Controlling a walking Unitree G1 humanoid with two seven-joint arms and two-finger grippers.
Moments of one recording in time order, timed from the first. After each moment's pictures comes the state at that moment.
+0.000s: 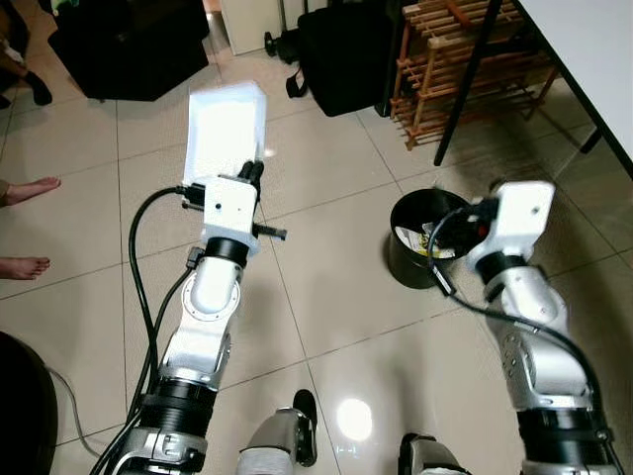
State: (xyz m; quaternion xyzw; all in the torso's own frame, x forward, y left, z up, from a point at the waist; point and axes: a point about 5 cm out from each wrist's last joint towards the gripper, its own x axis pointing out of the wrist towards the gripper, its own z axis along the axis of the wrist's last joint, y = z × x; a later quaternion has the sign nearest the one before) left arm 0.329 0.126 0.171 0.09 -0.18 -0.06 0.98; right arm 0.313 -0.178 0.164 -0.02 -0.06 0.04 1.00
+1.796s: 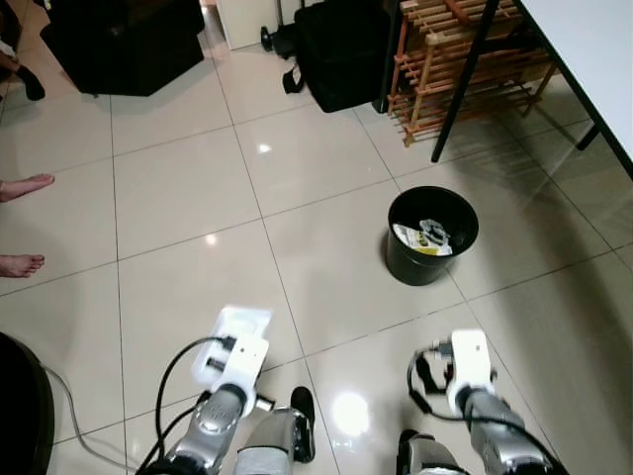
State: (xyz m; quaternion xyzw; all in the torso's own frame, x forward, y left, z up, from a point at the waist) left arm 0.246 0.149 -0.039 0.14 0.27 -0.12 0.95; right arm 0.240 -0.201 -0.038 -0.03 0.30 0.01 0.95
